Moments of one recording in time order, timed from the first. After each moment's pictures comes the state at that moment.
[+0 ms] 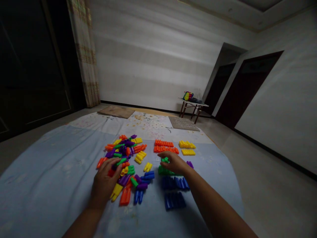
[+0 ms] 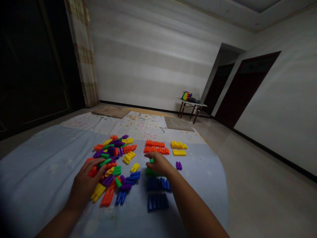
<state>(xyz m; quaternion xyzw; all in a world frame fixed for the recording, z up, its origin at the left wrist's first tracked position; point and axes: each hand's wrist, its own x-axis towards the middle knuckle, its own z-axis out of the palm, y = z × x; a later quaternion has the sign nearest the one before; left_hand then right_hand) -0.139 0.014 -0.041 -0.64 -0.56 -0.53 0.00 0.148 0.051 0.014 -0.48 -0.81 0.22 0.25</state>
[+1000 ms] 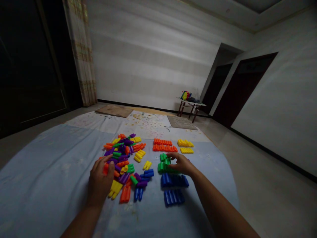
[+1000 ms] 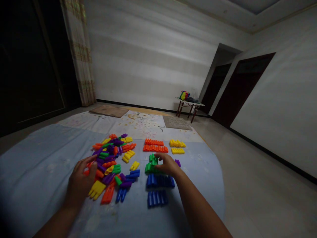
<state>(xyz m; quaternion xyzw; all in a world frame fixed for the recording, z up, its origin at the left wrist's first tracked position) -0.148 0.015 -0.043 -0.60 -0.60 -0.54 0.01 0.187 0.045 -0.003 -0.54 -0.77 0.24 0.26</state>
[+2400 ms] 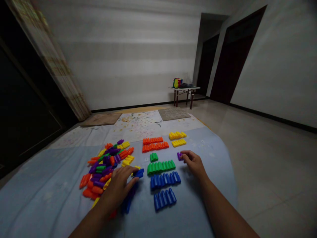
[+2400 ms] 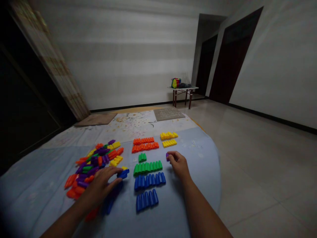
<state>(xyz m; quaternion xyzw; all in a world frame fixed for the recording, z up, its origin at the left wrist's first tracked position) -0.057 0.019 0.005 -0.85 -0.50 -0.17 -0.10 0.262 0.016 -0.055 -0.55 -0.47 0.33 0.61</state>
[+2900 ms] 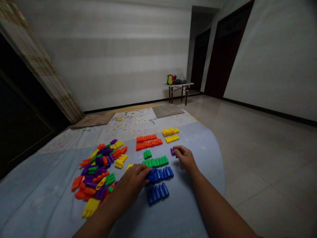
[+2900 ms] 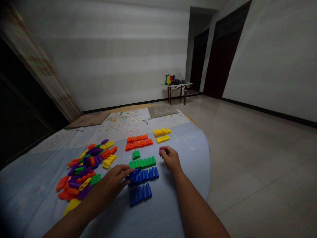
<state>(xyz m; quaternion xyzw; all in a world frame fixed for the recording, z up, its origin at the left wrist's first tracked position) 0.000 -0.002 0.017 -0.92 -0.35 -0.14 -0.06 0.262 0.018 -0.055 -0.55 -0.45 0.33 0.62</state>
